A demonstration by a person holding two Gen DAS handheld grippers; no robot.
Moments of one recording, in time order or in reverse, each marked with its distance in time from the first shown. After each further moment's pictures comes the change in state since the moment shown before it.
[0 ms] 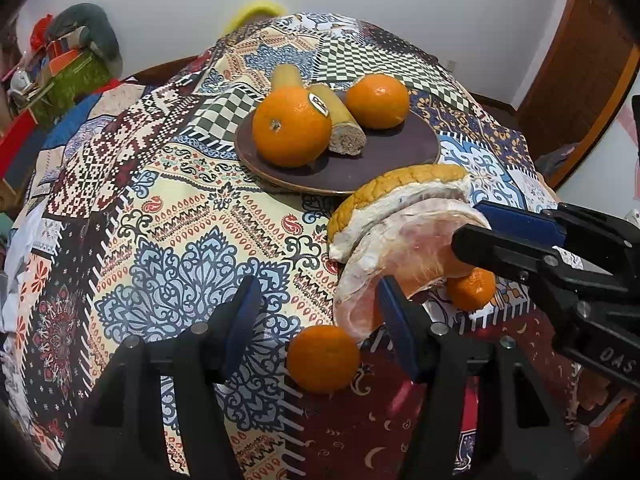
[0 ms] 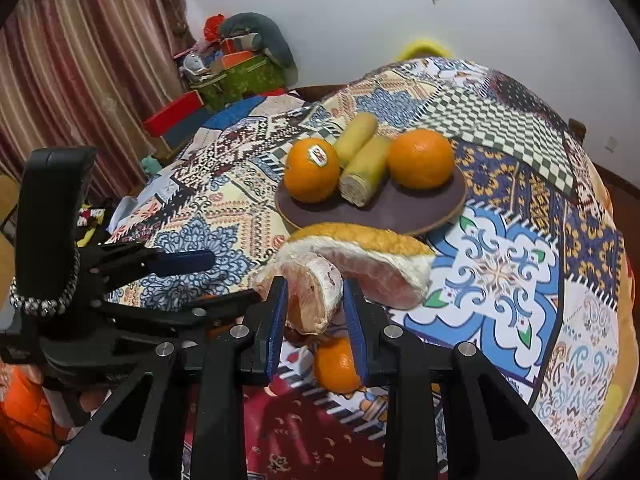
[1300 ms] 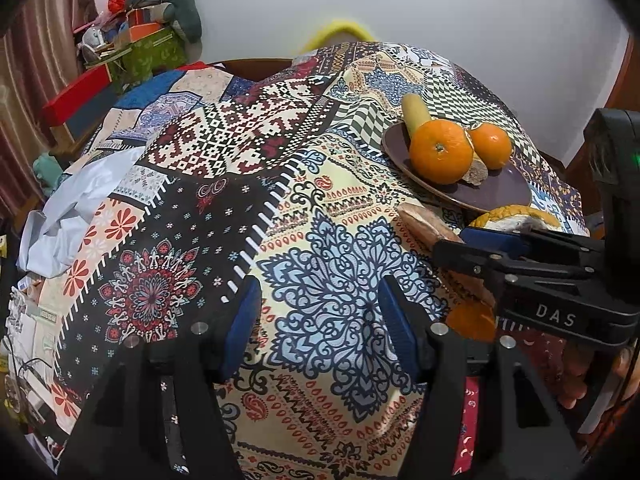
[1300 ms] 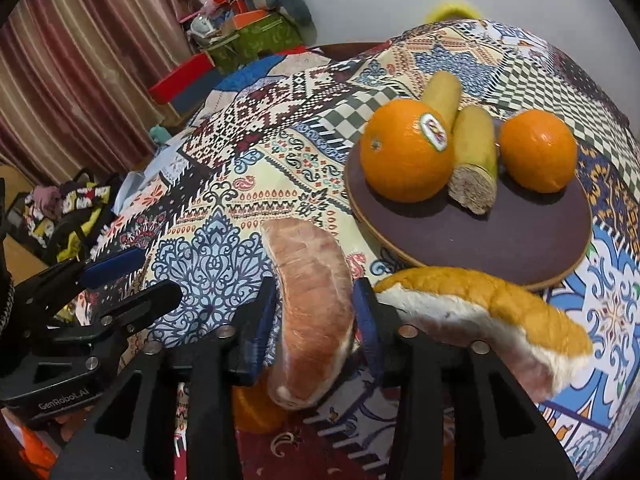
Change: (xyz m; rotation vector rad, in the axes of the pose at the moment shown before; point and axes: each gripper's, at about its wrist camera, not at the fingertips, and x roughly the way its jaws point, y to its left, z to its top) left arm -0.036 0.093 -0.032 -0.197 -0.089 0.142; right arm 0.087 0.045 0.027 -0.006 0.160 0.065
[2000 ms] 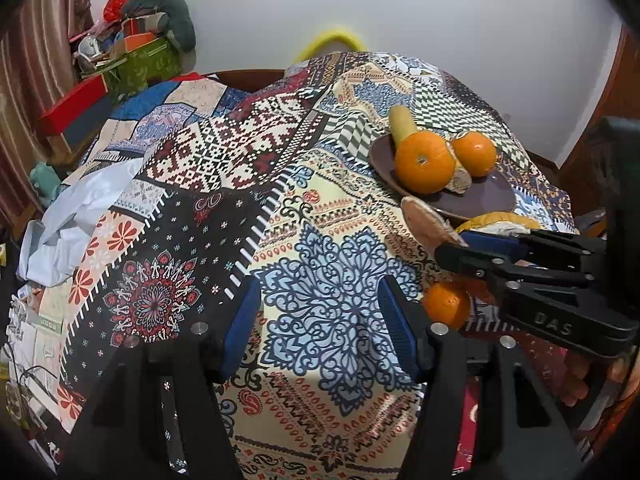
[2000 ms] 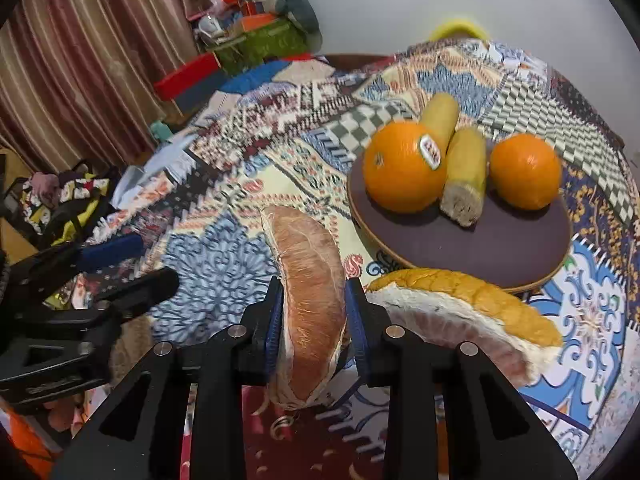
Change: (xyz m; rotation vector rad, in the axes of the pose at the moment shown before) left arm -0.018 -0.009 0.004 0.021 -0.030 -0.023; right arm -0.021 0.007 0.000 -0.051 -0.039 -0.031
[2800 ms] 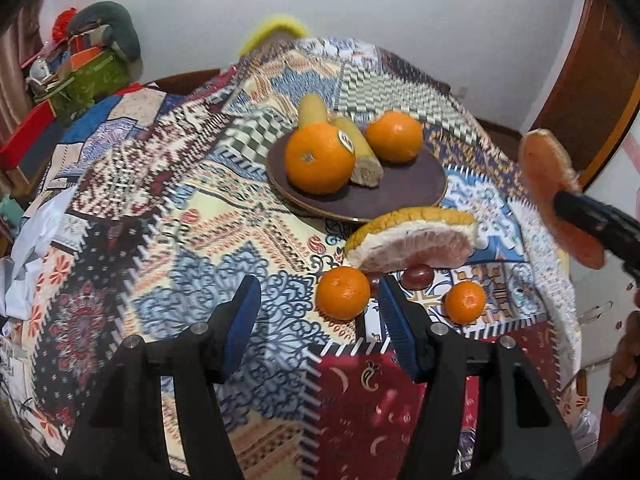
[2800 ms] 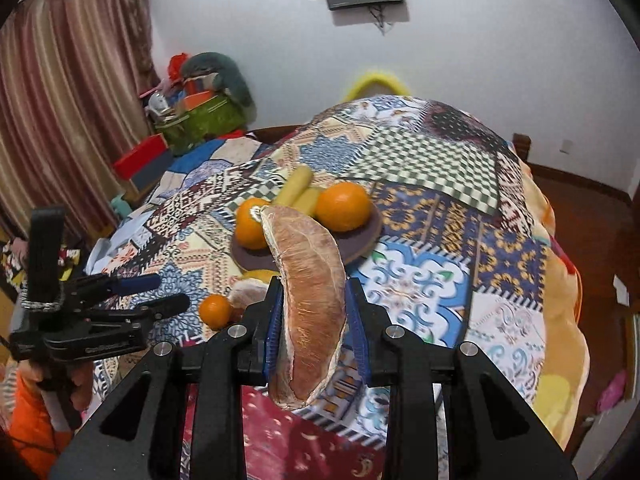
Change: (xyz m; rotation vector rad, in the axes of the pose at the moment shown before) left arm 0.027 -0.081 0.015 0.119 0.070 -0.101; right arm -0.124 -0.078 -0.041 0.152 -0.233 -0.171
